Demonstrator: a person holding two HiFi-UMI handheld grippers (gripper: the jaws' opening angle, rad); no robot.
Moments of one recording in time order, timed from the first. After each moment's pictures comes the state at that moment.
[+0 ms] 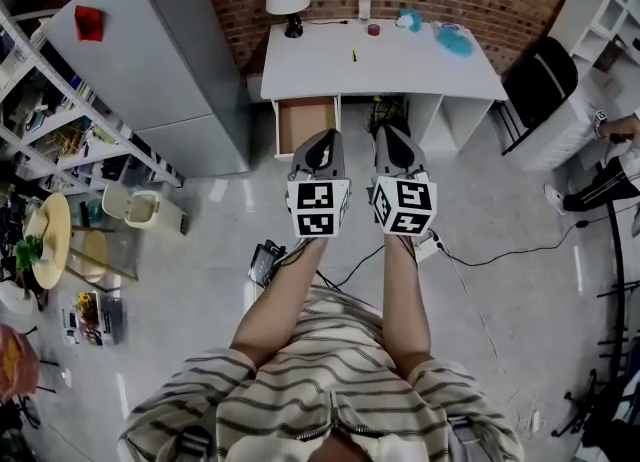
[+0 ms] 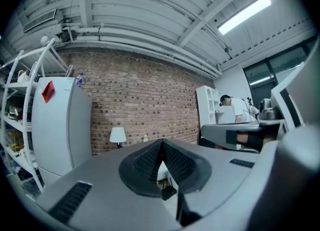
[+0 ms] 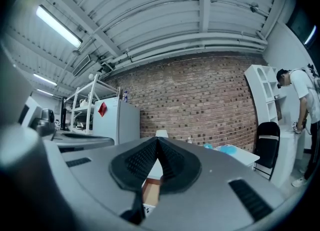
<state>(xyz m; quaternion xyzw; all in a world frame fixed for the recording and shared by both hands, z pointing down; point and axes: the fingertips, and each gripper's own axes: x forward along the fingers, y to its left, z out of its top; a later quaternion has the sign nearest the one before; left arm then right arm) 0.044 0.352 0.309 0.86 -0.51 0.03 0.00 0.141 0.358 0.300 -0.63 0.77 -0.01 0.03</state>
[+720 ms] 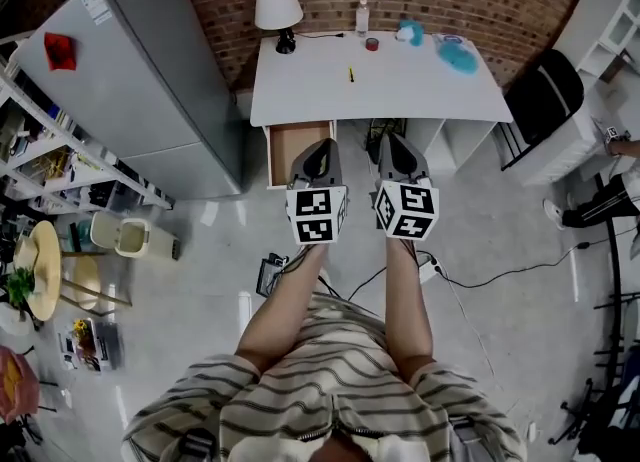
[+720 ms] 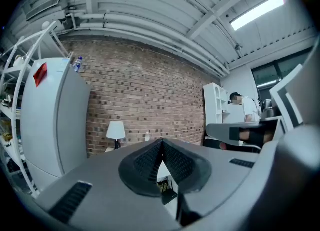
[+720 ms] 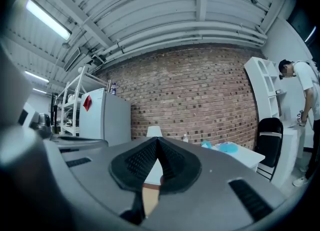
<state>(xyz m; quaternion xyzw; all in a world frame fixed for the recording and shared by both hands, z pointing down) 0.051 0.202 0.350 0.85 -0.52 0.03 0.04 0.165 0.210 0.334 -0.65 0.76 -0.03 0.01</state>
